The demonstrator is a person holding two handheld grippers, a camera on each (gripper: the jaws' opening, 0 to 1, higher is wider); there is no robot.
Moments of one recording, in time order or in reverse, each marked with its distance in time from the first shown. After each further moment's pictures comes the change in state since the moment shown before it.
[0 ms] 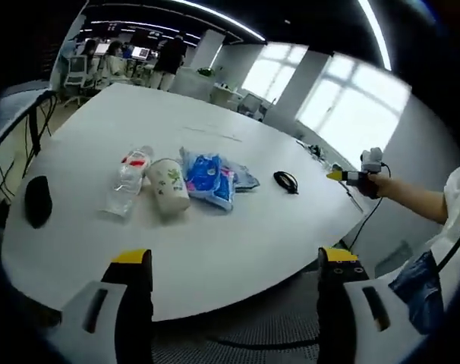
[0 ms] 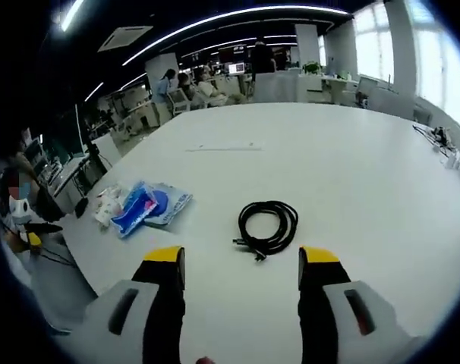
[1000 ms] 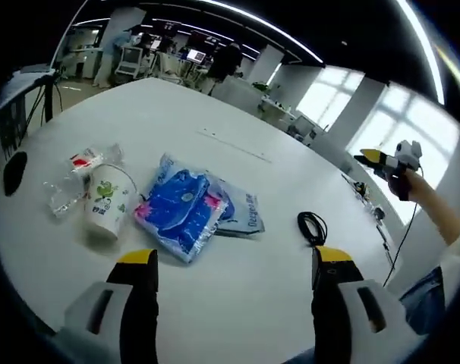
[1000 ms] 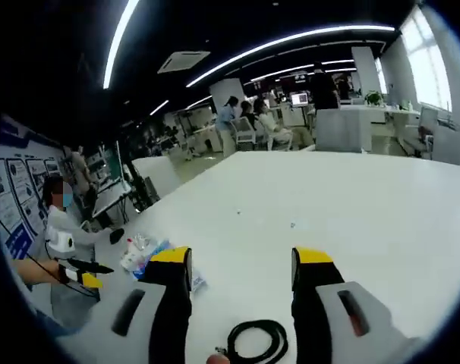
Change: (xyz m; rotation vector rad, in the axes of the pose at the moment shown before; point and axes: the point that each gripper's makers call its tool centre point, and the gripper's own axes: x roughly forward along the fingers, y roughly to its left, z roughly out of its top) left arm 0.160 -0.050 0.020 -0.122 -0.031 0.257; right arm 0.084 -0.003 0.234 -0.226 -0.223 0.405
